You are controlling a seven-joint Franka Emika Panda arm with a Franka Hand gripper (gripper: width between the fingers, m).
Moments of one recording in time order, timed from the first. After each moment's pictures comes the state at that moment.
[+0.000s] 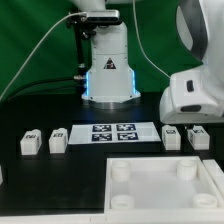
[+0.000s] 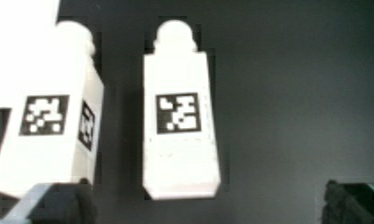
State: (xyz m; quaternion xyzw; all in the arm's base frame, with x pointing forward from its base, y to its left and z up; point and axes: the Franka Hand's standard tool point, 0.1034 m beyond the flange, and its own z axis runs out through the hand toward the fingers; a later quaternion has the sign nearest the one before) arm 0.410 0.184 0.045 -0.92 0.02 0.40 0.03
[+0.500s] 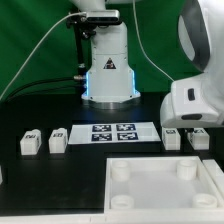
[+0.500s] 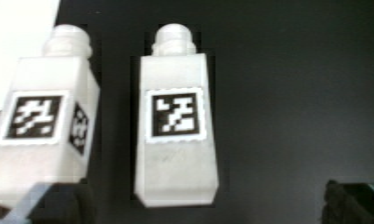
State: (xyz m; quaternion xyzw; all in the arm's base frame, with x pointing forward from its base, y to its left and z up) arm 0.399 0.188 0.030 -0.92 0.02 0.40 0.02
